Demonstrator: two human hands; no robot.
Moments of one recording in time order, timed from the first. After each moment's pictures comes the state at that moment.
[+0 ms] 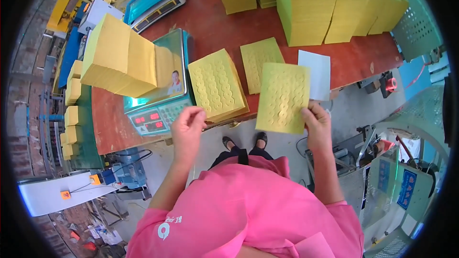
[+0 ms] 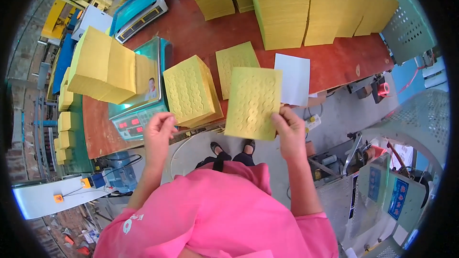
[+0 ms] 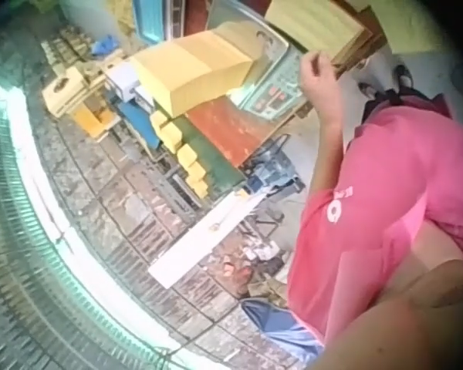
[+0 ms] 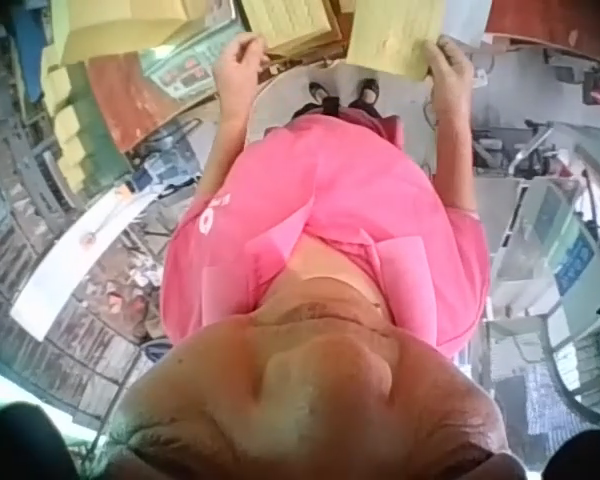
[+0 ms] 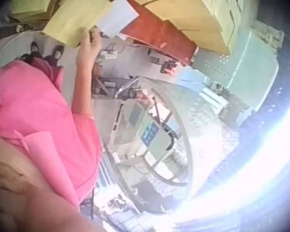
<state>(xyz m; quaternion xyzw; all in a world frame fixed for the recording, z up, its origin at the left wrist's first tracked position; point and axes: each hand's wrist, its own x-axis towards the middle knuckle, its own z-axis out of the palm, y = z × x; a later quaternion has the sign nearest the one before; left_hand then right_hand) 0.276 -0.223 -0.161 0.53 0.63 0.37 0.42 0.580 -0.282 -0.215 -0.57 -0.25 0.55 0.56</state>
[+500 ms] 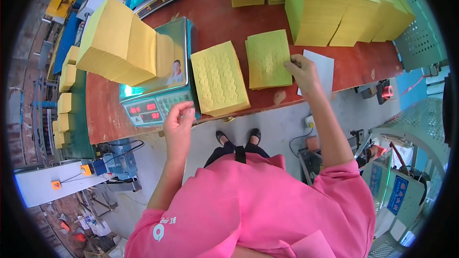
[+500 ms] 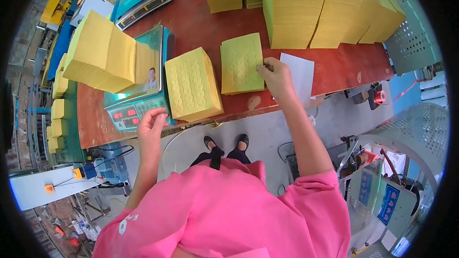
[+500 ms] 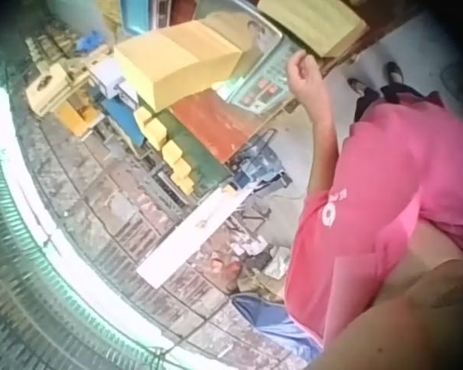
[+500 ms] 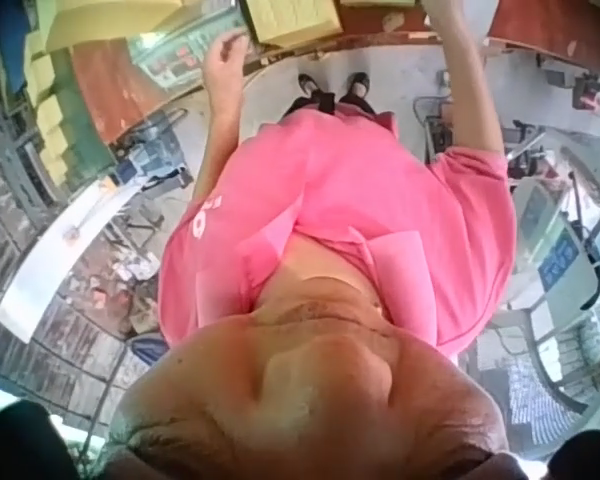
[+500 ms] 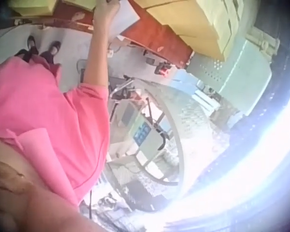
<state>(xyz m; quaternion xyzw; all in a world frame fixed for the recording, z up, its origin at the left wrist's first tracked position) 0.247 -0.229 -0.180 0.50 0.64 0.41 0.41 0.589 -0.148 -0.247 -0.60 -0.40 0.50 0.48</state>
